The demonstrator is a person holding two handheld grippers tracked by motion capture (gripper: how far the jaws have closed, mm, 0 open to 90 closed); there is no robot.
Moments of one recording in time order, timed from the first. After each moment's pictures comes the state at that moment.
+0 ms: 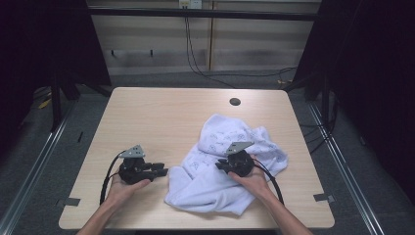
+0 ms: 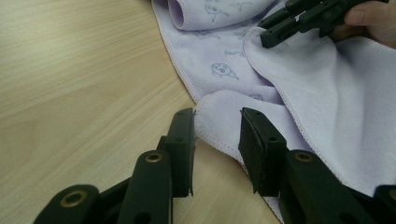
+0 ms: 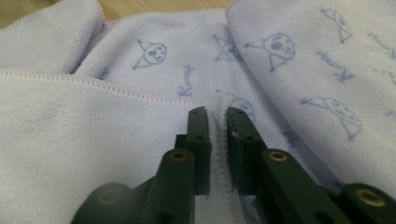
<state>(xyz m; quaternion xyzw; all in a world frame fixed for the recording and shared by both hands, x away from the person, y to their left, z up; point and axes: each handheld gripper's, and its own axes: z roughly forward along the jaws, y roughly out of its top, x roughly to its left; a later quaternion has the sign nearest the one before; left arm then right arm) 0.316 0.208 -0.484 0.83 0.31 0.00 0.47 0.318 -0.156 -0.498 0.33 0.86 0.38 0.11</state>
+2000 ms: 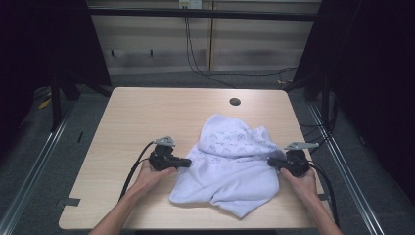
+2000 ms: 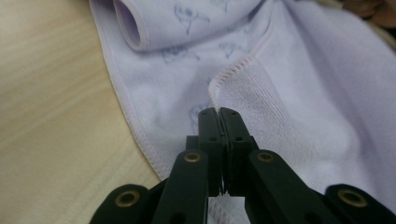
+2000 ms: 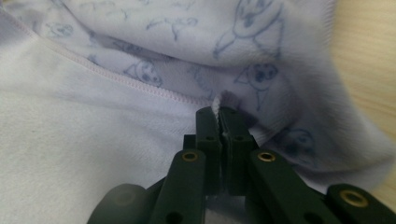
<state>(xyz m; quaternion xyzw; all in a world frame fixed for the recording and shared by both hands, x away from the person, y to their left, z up) 0.358 0.126 -0.506 0.85 0.27 -0.06 0.44 0.302 -0.317 -0.503 0.49 0.77 0.38 0.12</state>
